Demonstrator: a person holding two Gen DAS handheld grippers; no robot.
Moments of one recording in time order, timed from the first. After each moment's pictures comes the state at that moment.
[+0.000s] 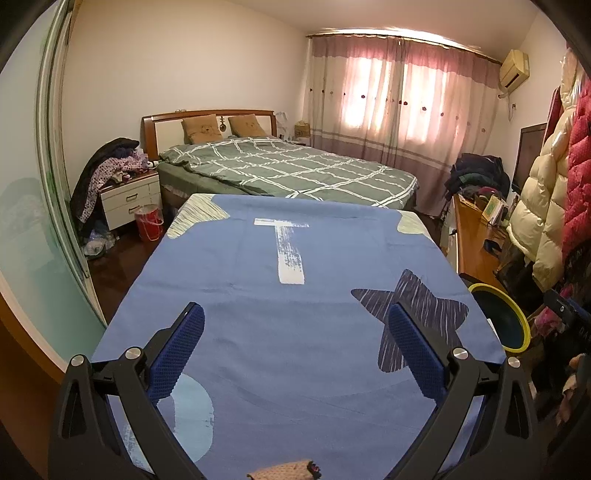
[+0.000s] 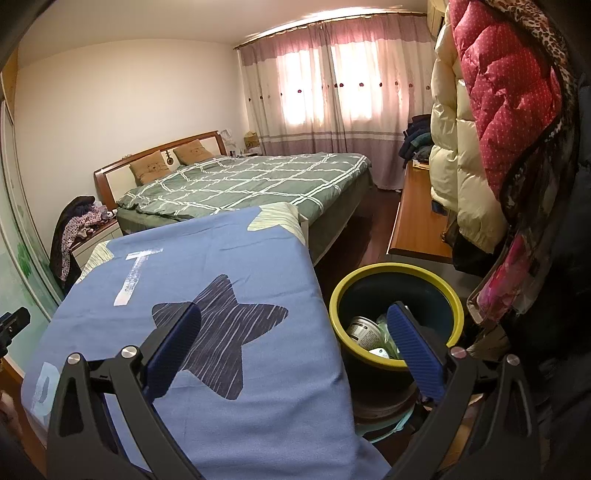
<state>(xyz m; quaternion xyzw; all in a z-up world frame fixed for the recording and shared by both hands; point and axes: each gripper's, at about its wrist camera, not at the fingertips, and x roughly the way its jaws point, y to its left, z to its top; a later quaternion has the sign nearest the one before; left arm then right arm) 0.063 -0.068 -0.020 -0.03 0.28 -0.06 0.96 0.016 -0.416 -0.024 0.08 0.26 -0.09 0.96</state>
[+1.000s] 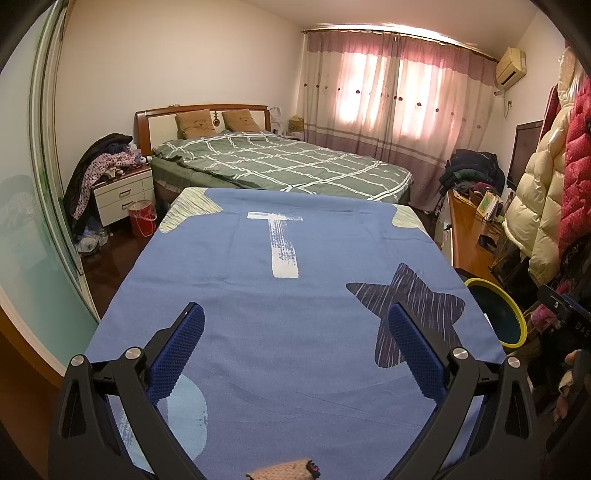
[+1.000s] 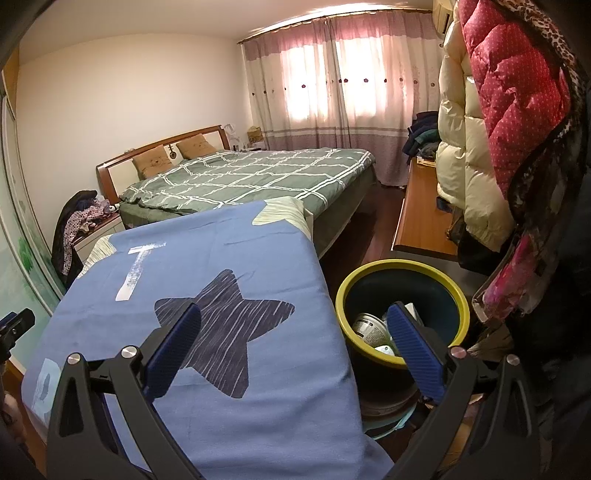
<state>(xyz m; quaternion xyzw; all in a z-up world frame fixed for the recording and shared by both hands) 0.068 -0.065 -0.028 -0.03 0.29 -0.07 0.95 0.021 -0.408 -0.026 0.08 0.27 -0.09 0.96</state>
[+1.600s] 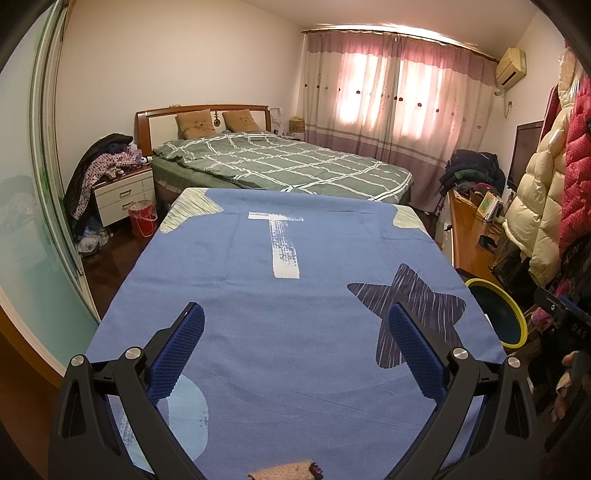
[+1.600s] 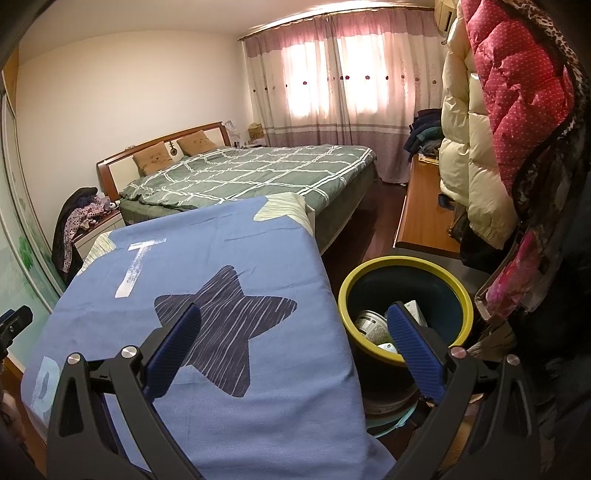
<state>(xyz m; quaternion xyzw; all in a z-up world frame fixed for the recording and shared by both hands) 0.068 -0.065 -0.029 -0.03 0.29 -0.07 0.95 0.024 -0.407 -0.030 0.08 0.27 -0.08 0.95</state>
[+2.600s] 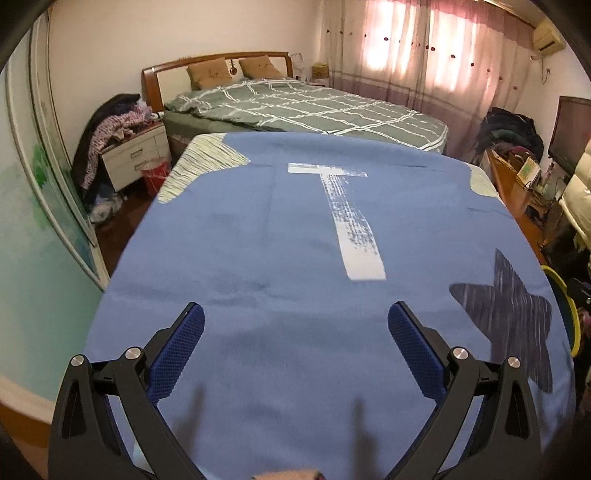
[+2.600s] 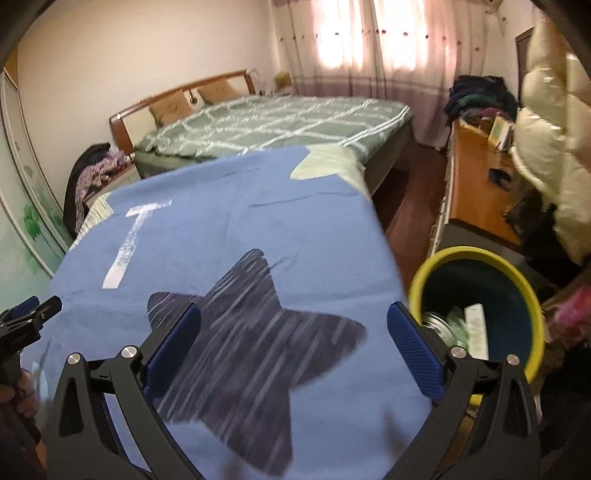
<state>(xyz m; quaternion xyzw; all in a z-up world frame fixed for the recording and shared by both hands) 0.226 -0.034 -0.099 -0.01 0.40 -0.03 0.92 0.172 -0.384 -0.074 0.08 0.38 -0.02 0.92</state>
